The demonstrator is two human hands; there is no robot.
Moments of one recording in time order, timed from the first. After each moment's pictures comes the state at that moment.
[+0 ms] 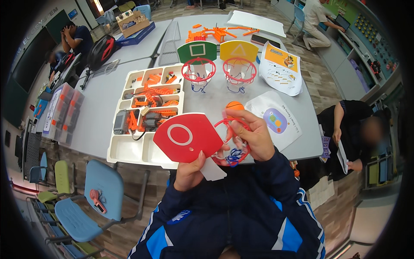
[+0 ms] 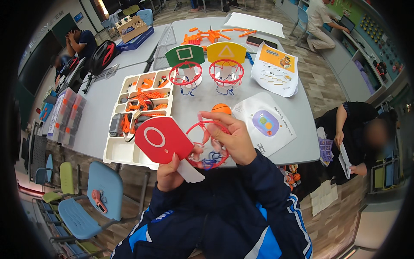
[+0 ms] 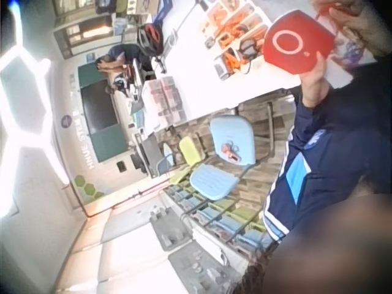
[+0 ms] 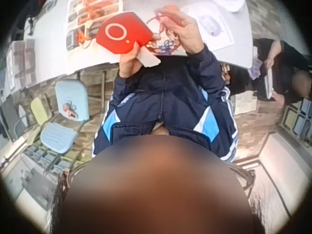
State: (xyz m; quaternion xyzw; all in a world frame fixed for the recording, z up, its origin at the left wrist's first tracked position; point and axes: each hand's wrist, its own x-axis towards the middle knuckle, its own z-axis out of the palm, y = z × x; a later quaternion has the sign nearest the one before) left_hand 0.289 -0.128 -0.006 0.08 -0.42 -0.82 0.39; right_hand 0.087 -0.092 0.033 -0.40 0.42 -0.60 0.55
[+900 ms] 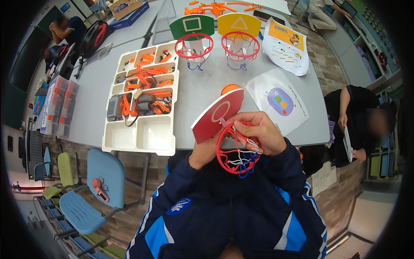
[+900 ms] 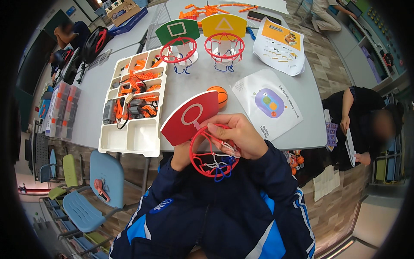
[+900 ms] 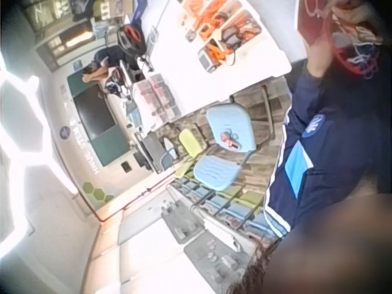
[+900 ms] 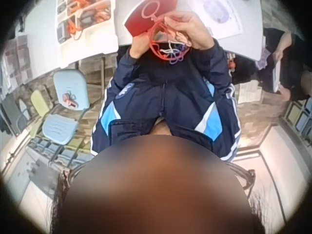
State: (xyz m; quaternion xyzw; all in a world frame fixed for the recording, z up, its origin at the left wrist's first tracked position) left_hand 0.253 -0.134 -0.054 0.25 -0.71 -0.54 0.38; right_hand 0.074 -0.074 0.018 -0.32 0.40 -0.50 0.70
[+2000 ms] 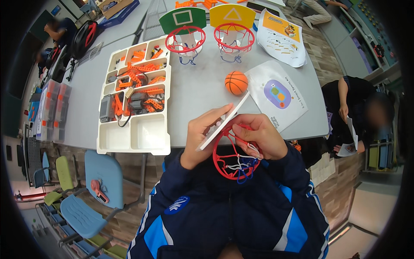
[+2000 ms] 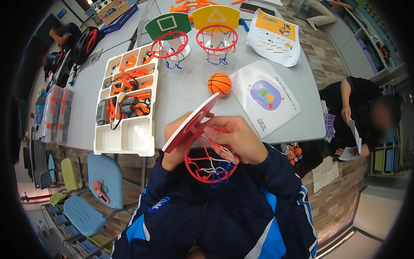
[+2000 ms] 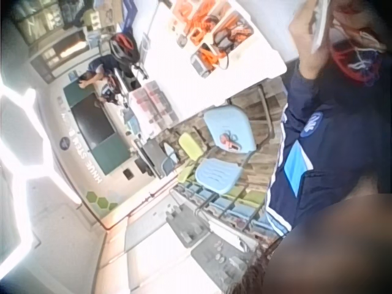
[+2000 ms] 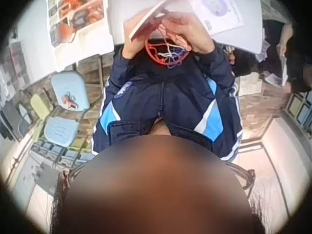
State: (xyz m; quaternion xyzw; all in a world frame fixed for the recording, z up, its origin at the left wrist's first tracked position) left_hand 0.247 -0.151 -0.028 0.17 -0.73 -0.54 0.39; right_hand 0.076 -0.057 0.019 -0.29 0.44 -0.47 0.70
